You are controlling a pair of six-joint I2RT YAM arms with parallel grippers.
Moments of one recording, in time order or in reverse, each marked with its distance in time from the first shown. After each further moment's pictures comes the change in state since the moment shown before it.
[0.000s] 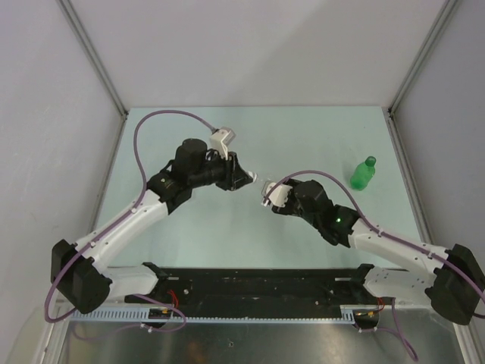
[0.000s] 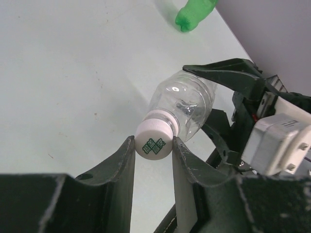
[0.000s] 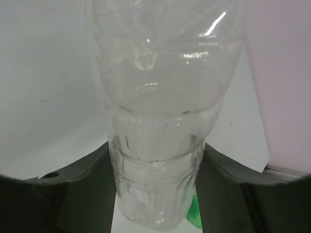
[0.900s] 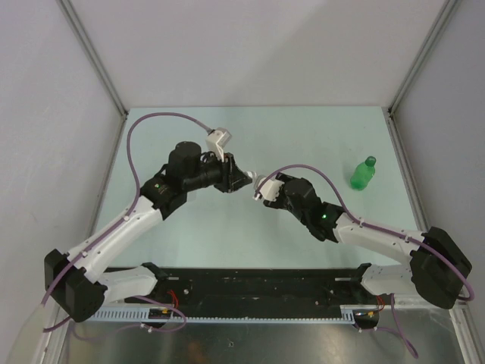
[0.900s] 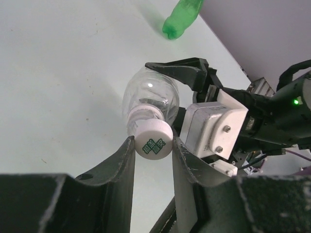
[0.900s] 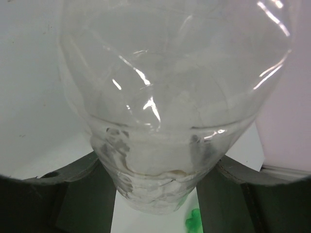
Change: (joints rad) left arm 0.002 -0.079 -0.024 0.026 0.018 -0.008; right arm -0.002 0.143 -0.002 0.194 0.066 0.003
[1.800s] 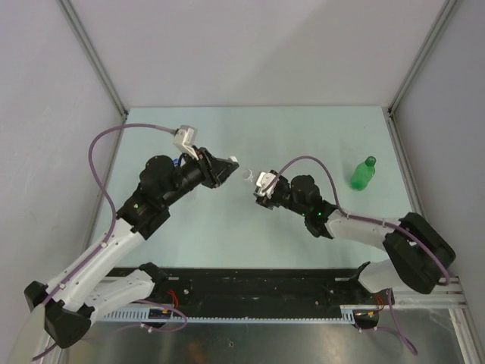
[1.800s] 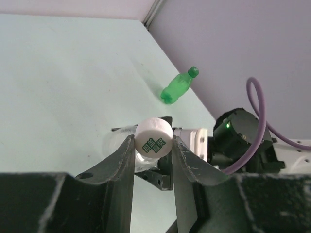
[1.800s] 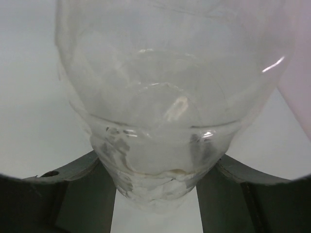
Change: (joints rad) left arm 0.000 -0.231 -0.120 0.177 -0.221 -0.183; right arm -0.120 0.178 -0.084 0.544 -0.560 0.220
